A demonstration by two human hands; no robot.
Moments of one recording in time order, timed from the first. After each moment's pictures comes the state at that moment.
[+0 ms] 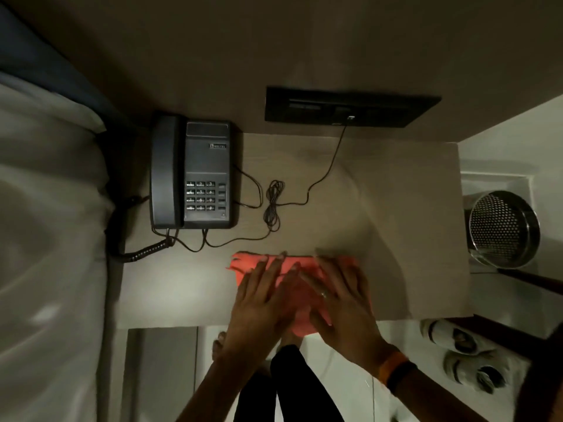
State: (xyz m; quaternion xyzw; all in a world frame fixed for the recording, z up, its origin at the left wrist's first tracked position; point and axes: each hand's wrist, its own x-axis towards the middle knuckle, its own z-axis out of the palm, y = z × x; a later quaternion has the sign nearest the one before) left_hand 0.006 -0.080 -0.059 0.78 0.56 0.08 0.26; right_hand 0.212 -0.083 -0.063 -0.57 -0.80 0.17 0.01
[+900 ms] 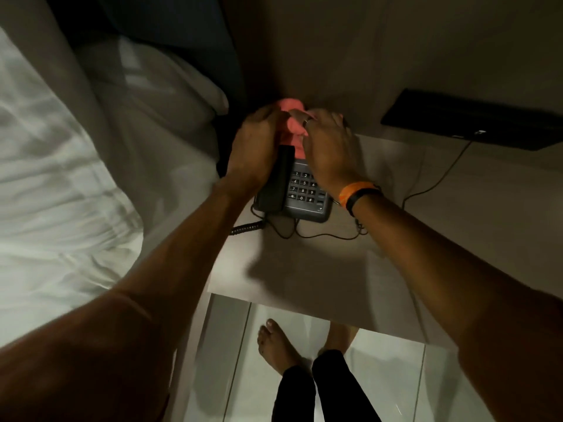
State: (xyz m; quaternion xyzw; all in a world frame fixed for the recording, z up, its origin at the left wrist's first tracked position) left_hand -0.158 0.149 -0.012 0.64 0.71 0.19 0.25; right_hand -0.013 0.170 -0.006 -0.57 -0.79 0.22 0.05
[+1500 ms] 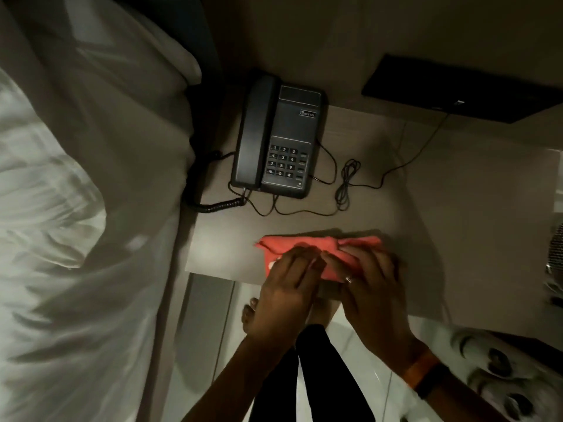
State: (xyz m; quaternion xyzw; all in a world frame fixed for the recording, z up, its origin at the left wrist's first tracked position) left_hand -0.038 -0.104 -0.034 0.73 0.62 0.13 0.26; right_hand 0.139 -0.076 -0.026 -0.56 -0.82 0.14 0.05
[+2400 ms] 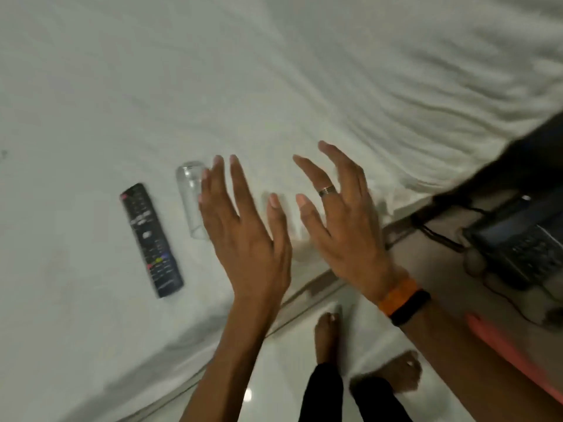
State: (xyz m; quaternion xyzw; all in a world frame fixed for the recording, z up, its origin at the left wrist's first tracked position) left_hand -0.282 -0.248 0.143 0.19 0.93 0.29 -0.13; right_hand -0.236 -0.123 0.120 -0.15 -0.90 0.35 0.22
